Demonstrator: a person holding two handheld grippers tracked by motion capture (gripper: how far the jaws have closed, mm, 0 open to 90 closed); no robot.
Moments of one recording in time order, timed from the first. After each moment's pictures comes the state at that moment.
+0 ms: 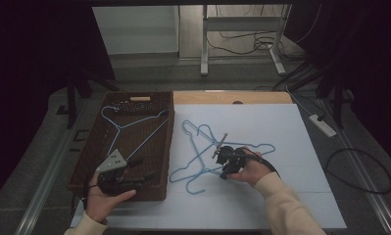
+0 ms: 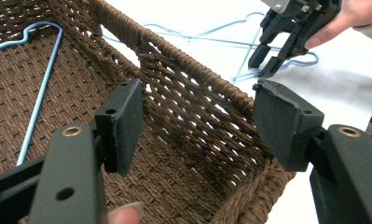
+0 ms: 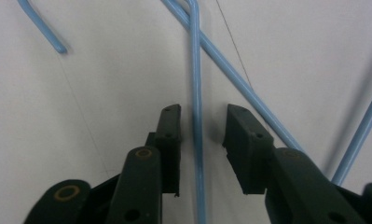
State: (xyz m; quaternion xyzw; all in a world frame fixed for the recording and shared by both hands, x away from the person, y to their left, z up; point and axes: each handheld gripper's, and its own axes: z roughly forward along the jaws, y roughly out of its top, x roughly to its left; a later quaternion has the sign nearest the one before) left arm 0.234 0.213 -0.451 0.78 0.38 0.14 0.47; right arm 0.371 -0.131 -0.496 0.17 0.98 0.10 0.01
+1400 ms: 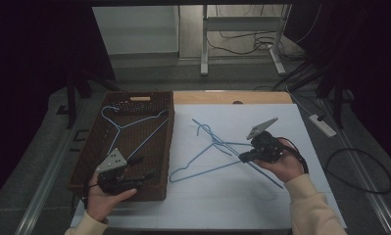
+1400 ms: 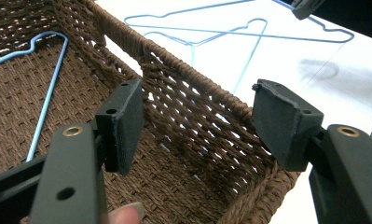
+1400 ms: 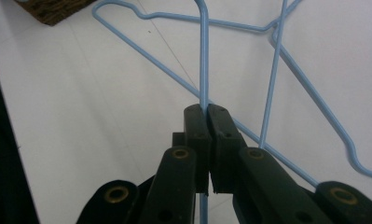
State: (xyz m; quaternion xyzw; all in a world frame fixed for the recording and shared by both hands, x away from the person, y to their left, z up) left arm 0.234 0.211 -0.447 0.78 0.38 0.15 0.47; right arm 0.361 -0.214 -0.420 0.24 0.93 0.28 0.03
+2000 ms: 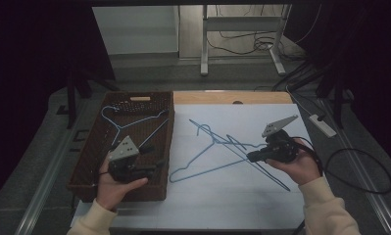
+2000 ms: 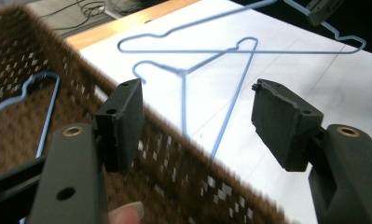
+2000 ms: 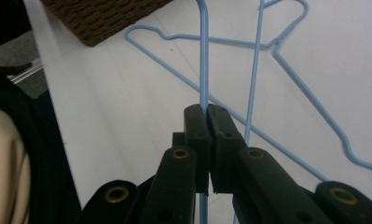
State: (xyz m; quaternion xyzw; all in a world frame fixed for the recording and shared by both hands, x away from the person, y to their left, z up) left arm 0.258 0.179 -0.413 0.79 0.34 0.17 0.48; right arm 0.346 -0.241 -0.391 0.24 0.91 0.33 0.01
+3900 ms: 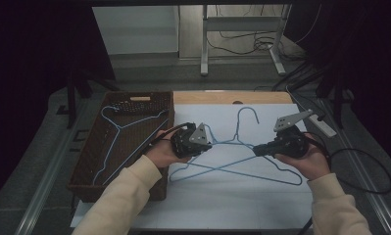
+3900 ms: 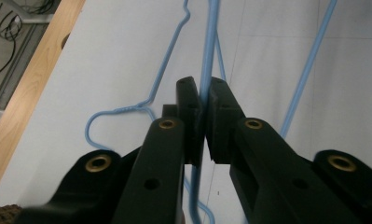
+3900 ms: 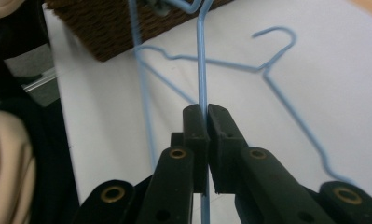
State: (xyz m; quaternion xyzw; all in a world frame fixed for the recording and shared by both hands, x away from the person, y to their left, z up) left arm 0.342 0.050 -0.406 0.93 0.09 0.17 0.32; right arm 0.353 -0.263 -0.375 0.22 0.90 0.38 0.02
